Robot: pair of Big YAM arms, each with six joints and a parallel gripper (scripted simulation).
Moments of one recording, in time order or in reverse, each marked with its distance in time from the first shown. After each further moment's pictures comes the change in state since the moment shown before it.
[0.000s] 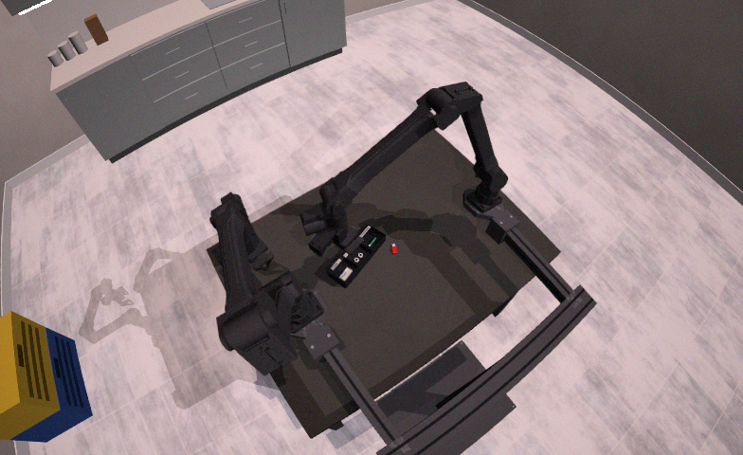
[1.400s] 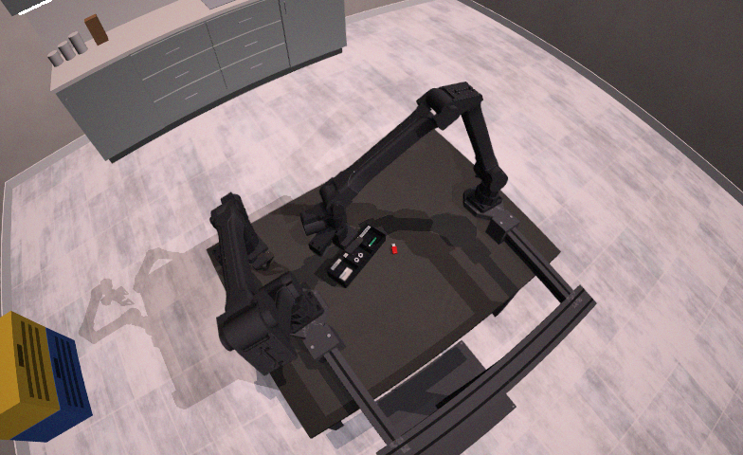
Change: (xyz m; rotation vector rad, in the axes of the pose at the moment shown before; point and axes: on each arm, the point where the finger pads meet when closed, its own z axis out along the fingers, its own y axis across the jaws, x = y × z) left arm 0.000 0.000 0.000 0.000 0.000 0.000; right arm -0.001 -0.001 0.000 0.002 -0.003 0.001
